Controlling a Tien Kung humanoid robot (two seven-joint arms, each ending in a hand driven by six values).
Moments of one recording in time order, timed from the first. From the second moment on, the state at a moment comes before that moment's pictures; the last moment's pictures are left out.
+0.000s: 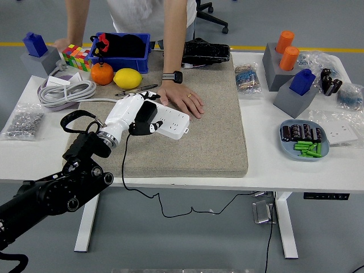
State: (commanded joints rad) left arm -0.63 0.17 -0.66 -0.95 1.67 0.48 -0.01; right arm 0.05 -0.35 1.43 0.32 -1.25 -0.05 0.00
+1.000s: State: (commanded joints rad) left arm -0.38 0.30 -1.22 -1.11 1.78 0.46 0.01; right arm 0.05 -0.35 1.43 0.31 -1.26 -0.05 0.00
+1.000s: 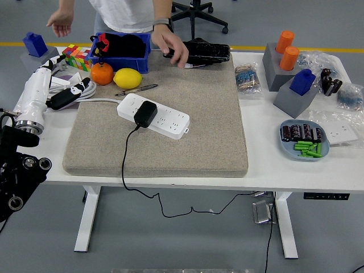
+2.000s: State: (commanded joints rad) left arm -0.32 0.33 -1.45 -1.22 1.79 0.44 0.03; right arm 0.08 -0.36 1.52 0.30 -1.29 -0.05 0.00
